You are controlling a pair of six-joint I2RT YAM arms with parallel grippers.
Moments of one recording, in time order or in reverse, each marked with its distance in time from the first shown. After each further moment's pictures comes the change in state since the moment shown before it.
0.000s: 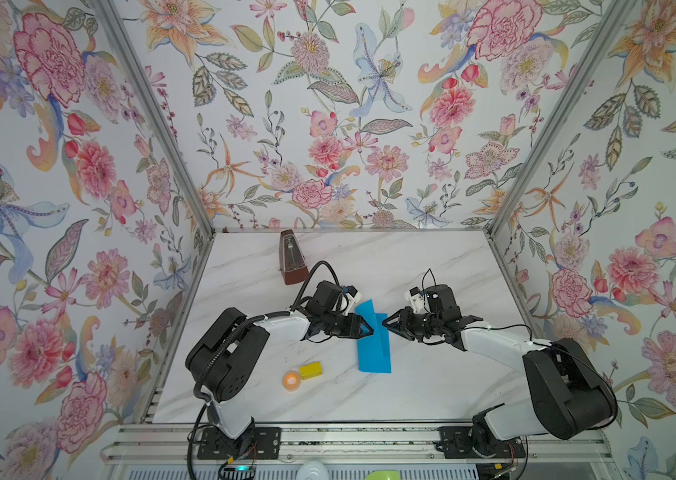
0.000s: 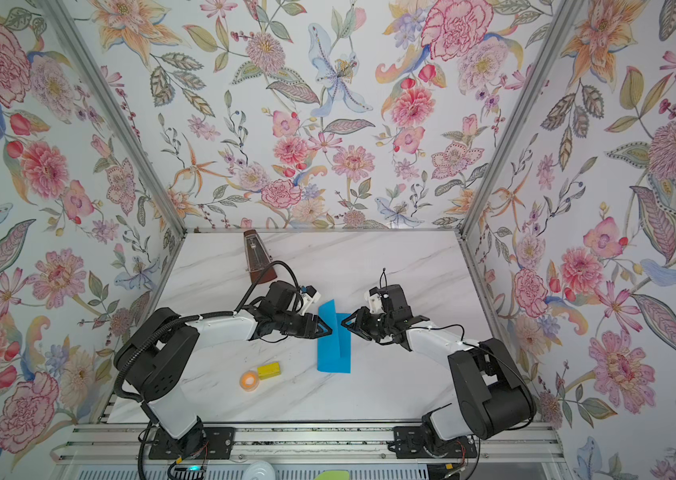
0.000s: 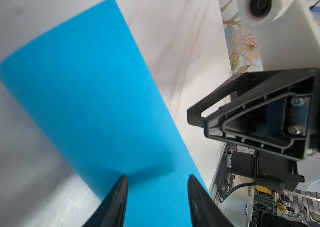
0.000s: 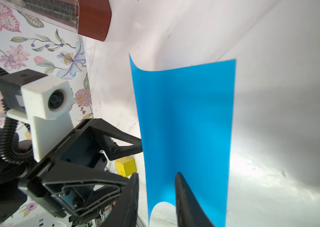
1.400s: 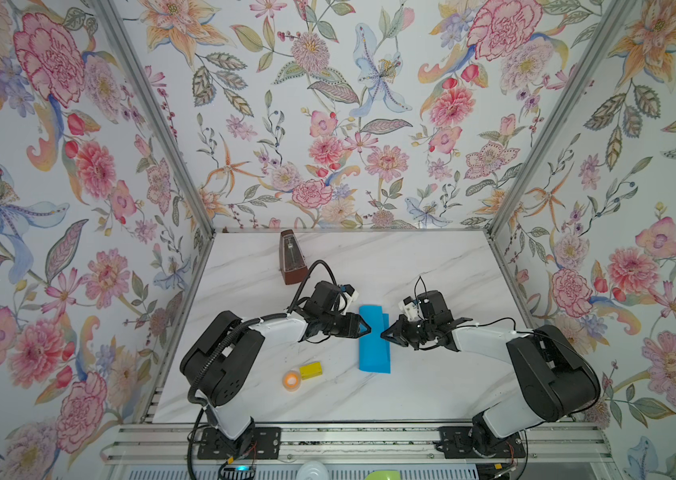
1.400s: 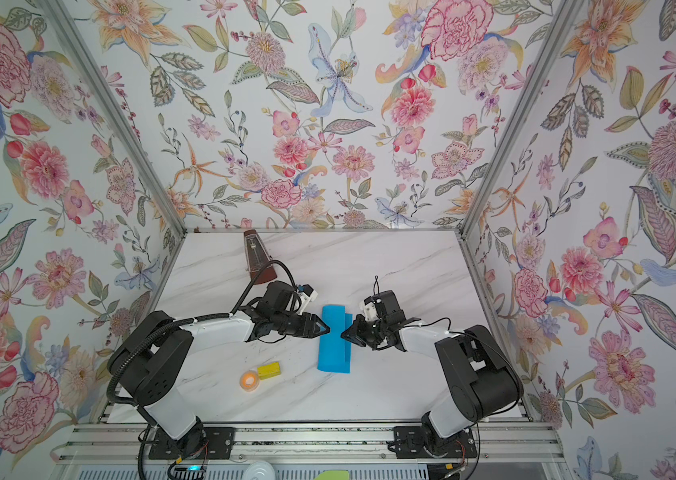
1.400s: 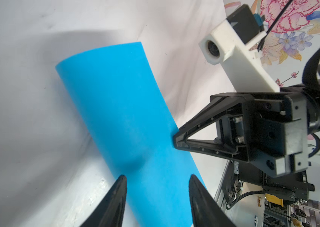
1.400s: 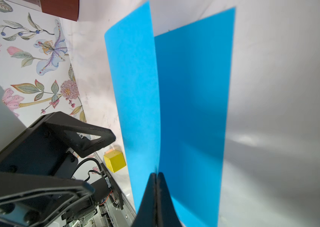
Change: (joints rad) left arm 0.000 -0.039 -0.019 -0.021 -0.075 0.006; right arm 0.033 0.095 -0.026 0.021 -0.002 0.018
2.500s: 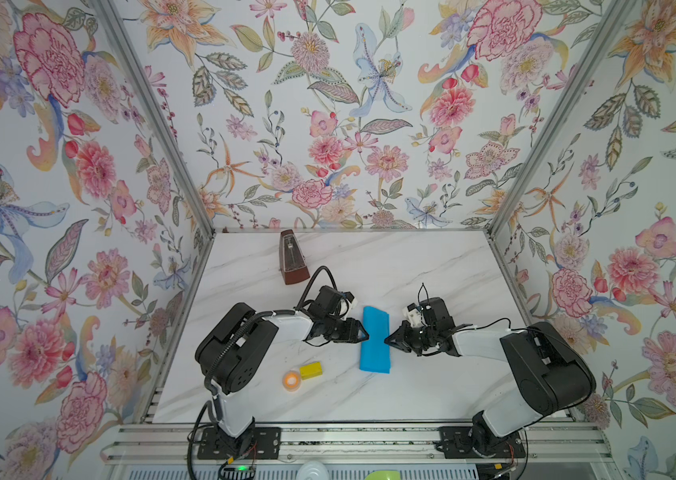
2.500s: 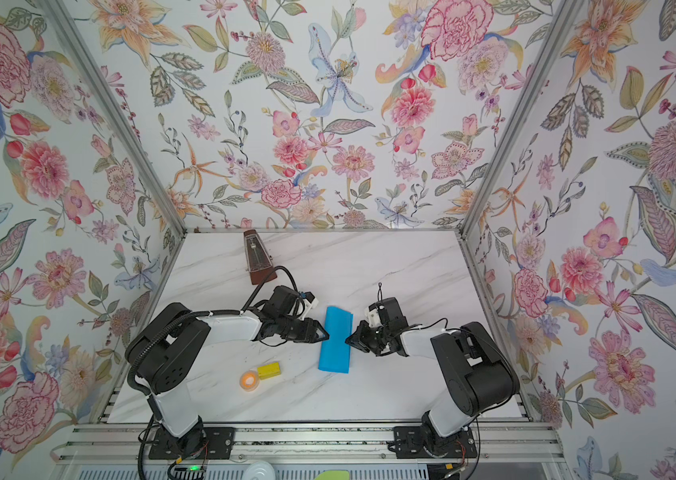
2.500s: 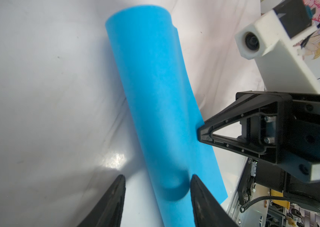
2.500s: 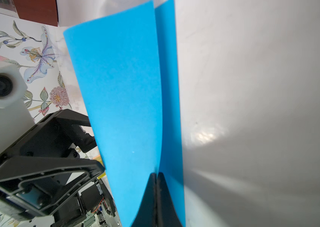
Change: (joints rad) left arm 0.000 0.110 0.015 -0.010 -0.002 0.002; right arm -0.026 0.038 -0.066 0.072 0.020 0.004
